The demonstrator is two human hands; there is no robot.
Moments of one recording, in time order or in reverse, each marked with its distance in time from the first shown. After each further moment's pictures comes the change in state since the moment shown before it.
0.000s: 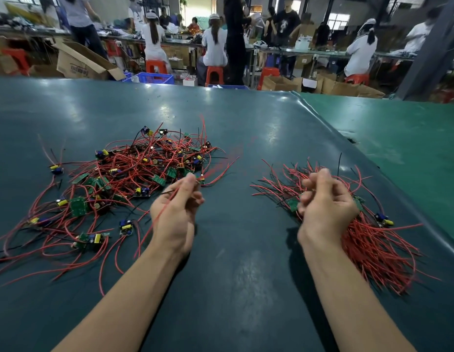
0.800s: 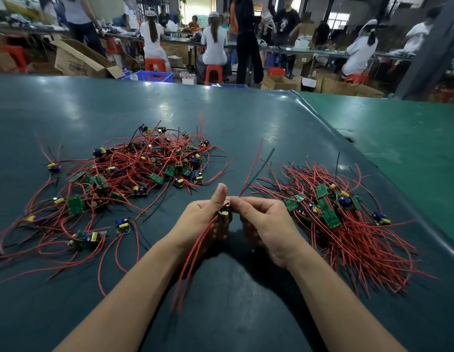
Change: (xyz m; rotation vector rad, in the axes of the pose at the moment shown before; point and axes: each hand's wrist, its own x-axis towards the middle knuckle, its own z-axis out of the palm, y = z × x) left_hand -0.023 0.007 0.014 0.701 -0.444 -0.311; right_hand -0.045 0.009 0.008 -0.225 -0.816 0.415
